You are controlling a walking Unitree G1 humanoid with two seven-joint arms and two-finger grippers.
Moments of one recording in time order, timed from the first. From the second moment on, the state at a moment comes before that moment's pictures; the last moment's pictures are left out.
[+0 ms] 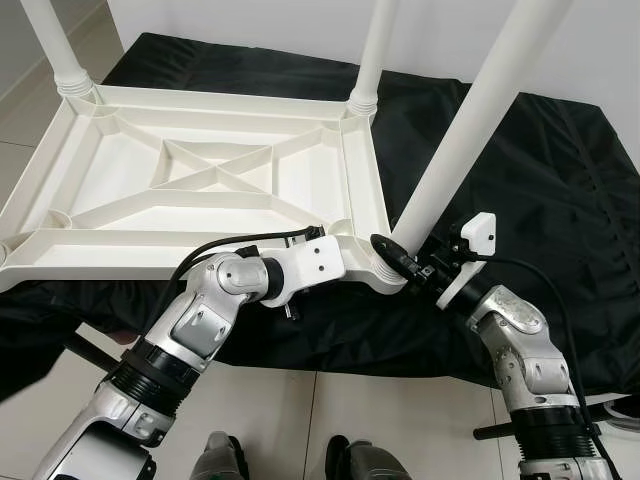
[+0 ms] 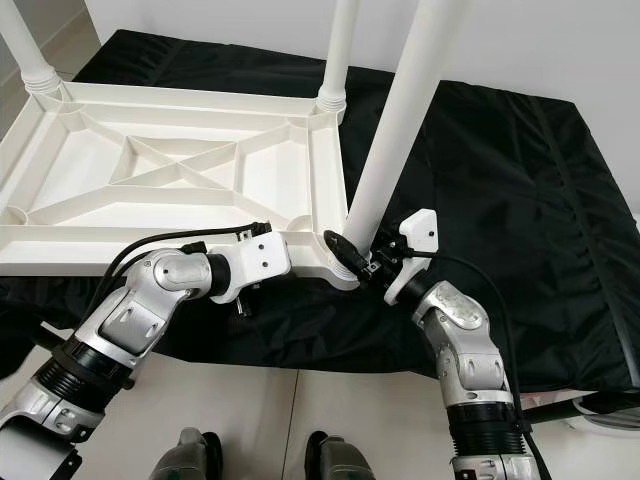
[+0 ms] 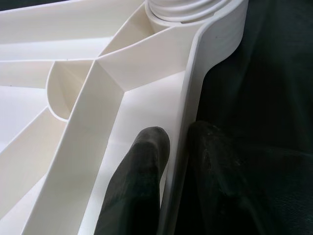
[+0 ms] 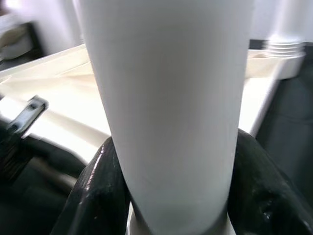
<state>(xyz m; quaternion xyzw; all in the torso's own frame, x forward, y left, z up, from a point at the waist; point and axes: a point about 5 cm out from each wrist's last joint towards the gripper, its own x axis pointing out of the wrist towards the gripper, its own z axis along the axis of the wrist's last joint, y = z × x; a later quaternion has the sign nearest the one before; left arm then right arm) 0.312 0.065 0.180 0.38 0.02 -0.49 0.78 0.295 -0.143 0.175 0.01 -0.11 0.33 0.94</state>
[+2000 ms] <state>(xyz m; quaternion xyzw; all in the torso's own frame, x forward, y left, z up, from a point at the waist) 0.312 0.058 0.189 0.36 0.00 -0.48 0.80 0.265 -0.127 0.184 0.02 -0.21 0.11 0.97</state>
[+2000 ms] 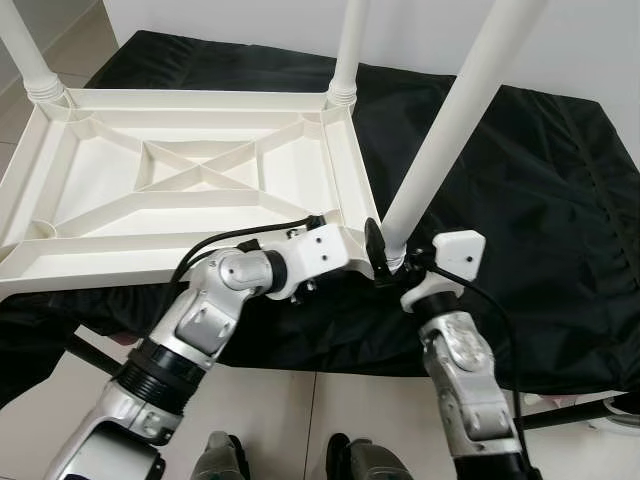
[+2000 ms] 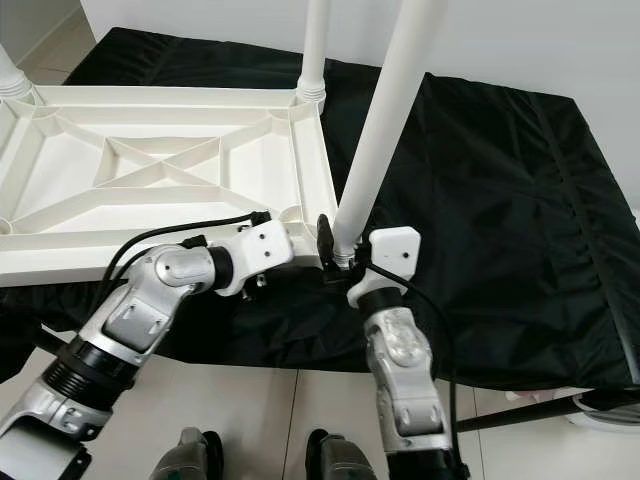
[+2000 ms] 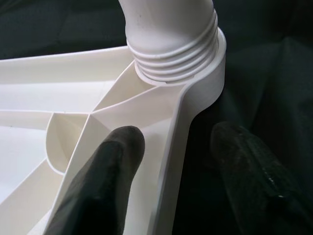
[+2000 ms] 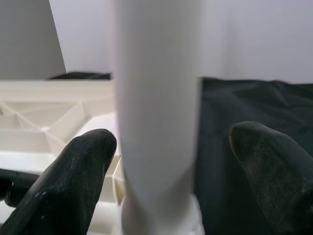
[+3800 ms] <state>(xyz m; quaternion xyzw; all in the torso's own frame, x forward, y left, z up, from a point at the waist) 0.292 0.123 0.188 -0.02 -0.05 -0.16 0.99 0.270 -0.132 0.143 0.00 -0.15 0.14 0.98</state>
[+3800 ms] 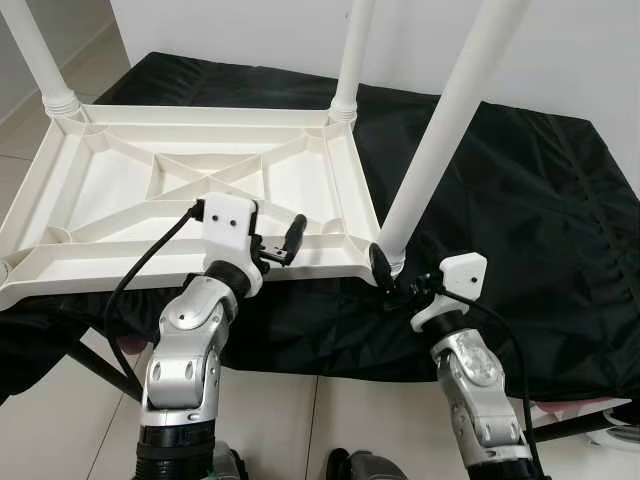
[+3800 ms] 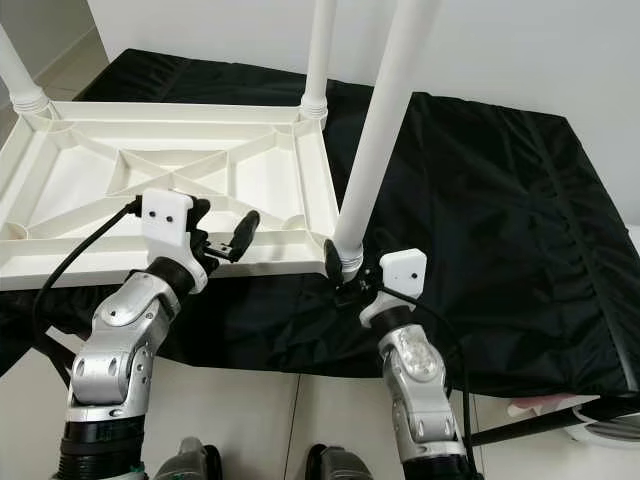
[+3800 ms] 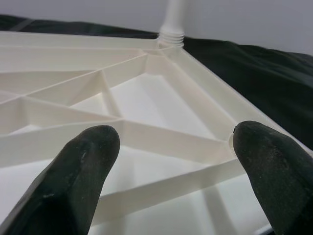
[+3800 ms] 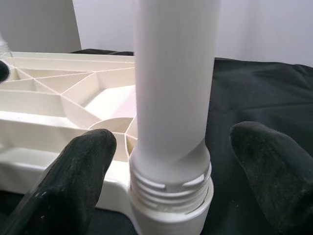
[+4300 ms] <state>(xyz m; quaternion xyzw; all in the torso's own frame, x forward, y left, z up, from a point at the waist) 0.289 0.148 0.176 -0.01 -0.05 -0.04 1.00 0.266 -0.142 0.145 -0.03 -0.16 0.10 0.98</state>
